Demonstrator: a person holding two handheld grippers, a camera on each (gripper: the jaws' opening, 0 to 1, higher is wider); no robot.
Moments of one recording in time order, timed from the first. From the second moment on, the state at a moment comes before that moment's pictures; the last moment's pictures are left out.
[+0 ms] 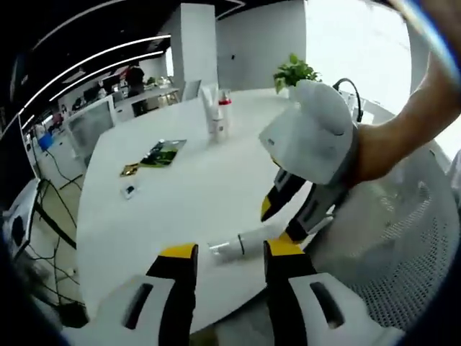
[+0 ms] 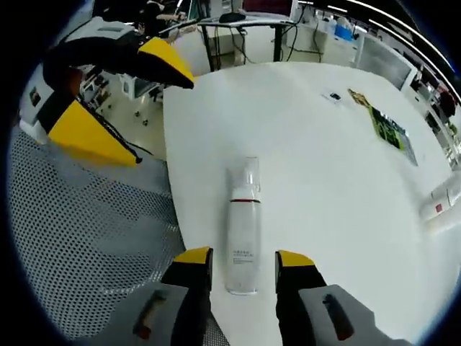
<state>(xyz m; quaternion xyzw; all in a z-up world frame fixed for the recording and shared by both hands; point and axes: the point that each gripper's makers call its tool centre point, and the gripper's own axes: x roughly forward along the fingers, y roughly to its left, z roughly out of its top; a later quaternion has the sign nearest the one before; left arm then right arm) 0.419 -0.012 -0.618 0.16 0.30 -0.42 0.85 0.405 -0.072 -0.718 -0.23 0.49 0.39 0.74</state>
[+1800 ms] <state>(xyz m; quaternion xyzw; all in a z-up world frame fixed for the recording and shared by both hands) 0.416 -0.021 -0.612 0.11 0.29 -0.43 0.85 0.397 -0.050 -0.631 -0.20 0.31 0.48 0.80</state>
